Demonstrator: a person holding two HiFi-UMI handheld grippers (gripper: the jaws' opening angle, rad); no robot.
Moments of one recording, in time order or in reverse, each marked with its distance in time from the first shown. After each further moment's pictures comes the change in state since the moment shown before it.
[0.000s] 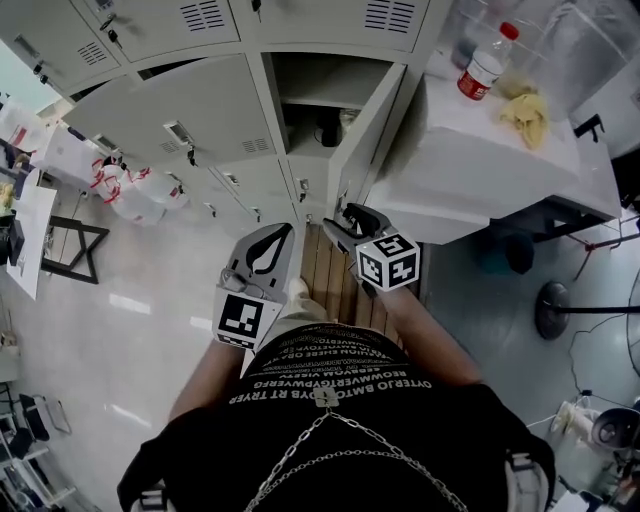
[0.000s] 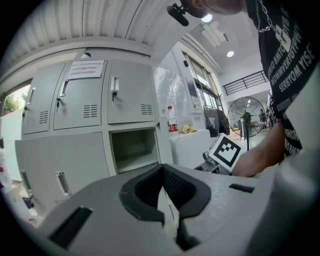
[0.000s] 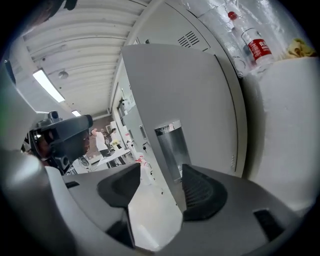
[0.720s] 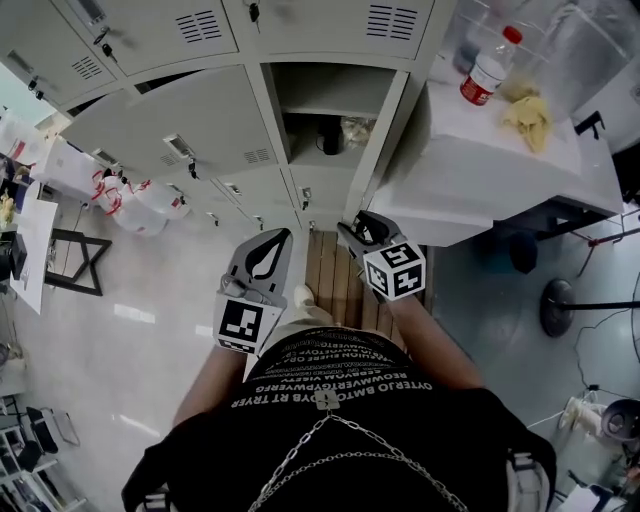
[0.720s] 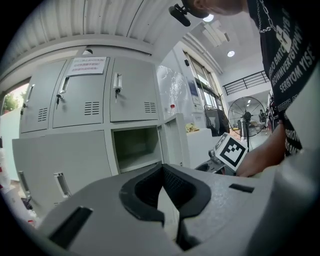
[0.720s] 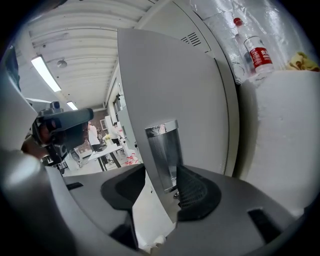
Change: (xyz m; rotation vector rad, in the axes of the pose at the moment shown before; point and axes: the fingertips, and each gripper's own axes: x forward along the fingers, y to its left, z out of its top) left arm 0.007 0.023 -0.007 -0.006 0.007 -0.008; right arm 0.002 -0.019 -0.001 -0.066 0.013 -0.092
